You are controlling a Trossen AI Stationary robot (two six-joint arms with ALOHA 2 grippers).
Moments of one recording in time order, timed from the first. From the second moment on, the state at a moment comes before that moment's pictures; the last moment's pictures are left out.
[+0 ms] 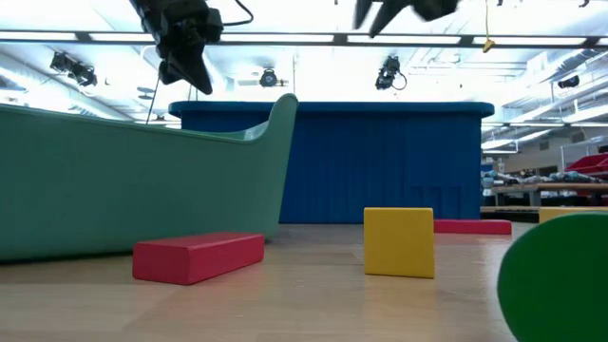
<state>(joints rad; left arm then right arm) 0.40 1.15 1.13 -0.89 0.05 -0.13 0.17 1.75 1.84 -1.23 0.13 1.22</state>
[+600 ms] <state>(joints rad) 0.38 1.15 1.13 -0.85 0.14 -0.05 0.49 1.75 1.40 -1.22 0.10 2.18</state>
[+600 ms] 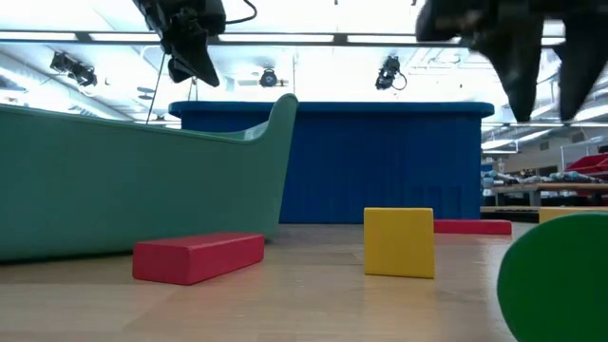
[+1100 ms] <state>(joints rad) 0.27 1.15 1.13 -0.81 0.16 -0.07 0.42 1.75 1.14 -1.00 0.10 2.23</state>
